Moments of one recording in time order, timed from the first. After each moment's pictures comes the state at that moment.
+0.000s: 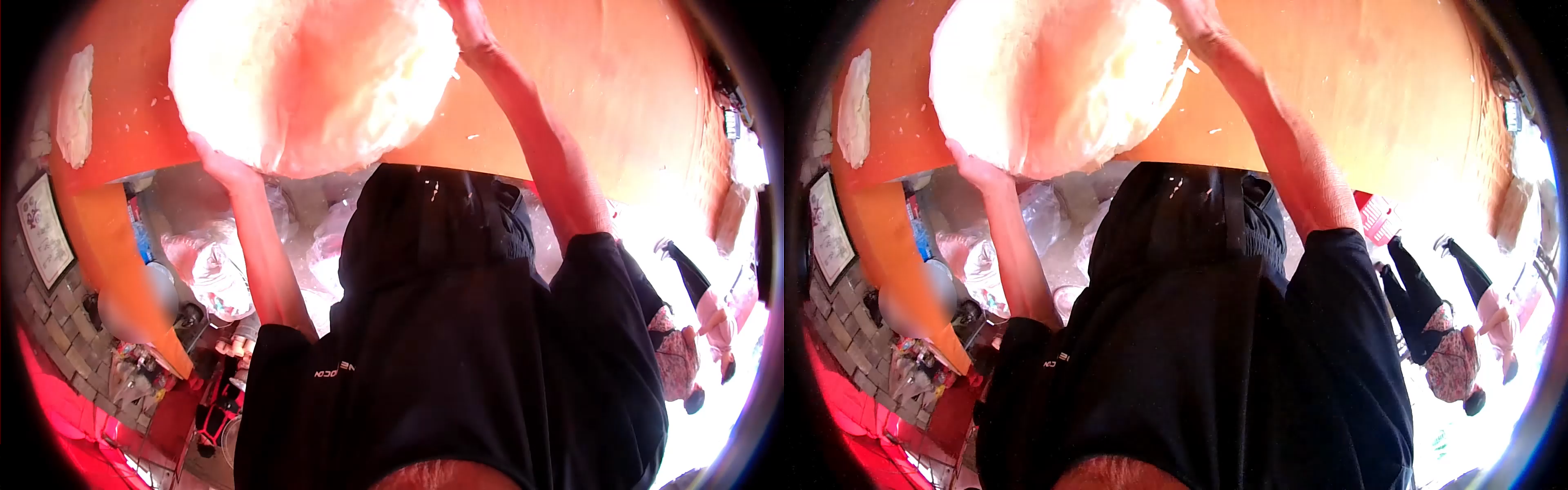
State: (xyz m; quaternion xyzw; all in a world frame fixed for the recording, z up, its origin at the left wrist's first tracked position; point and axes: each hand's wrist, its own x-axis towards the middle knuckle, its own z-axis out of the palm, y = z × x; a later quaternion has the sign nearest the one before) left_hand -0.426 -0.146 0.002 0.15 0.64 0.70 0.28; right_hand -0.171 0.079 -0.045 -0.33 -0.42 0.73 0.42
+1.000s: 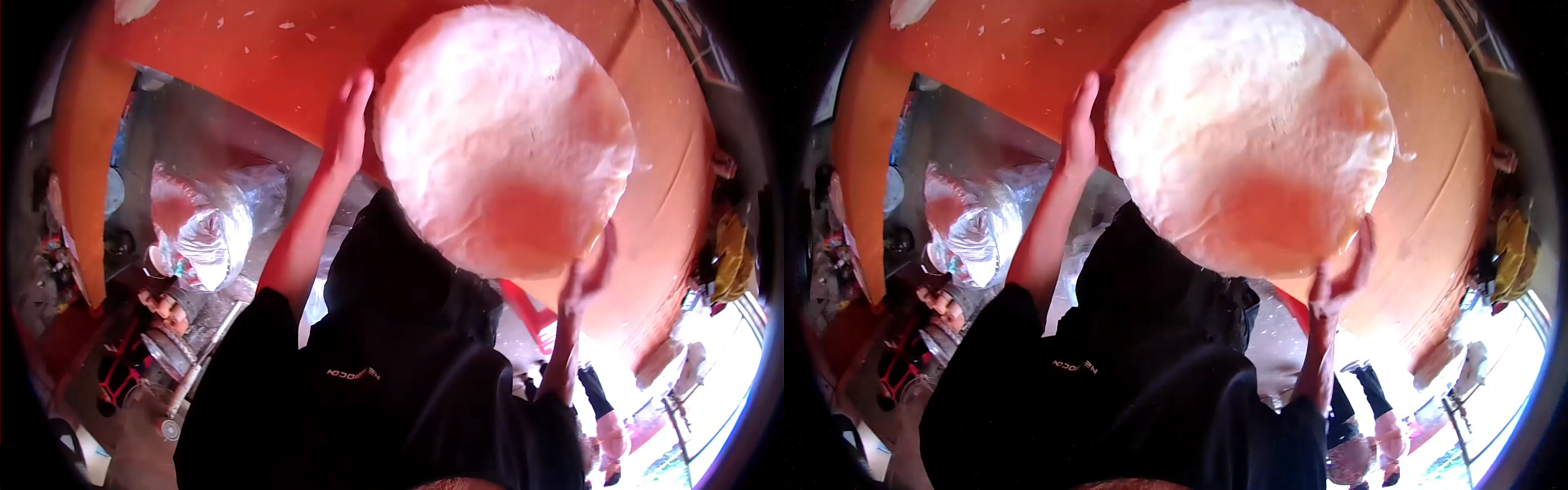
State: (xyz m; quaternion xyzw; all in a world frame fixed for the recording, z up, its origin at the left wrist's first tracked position) left_hand -0.551 -0.127 -0.027 0.16 0.63 0.66 0.36; right_hand -0.169 -0.029 0.052 -0.45 -0.81 0.26 0.28
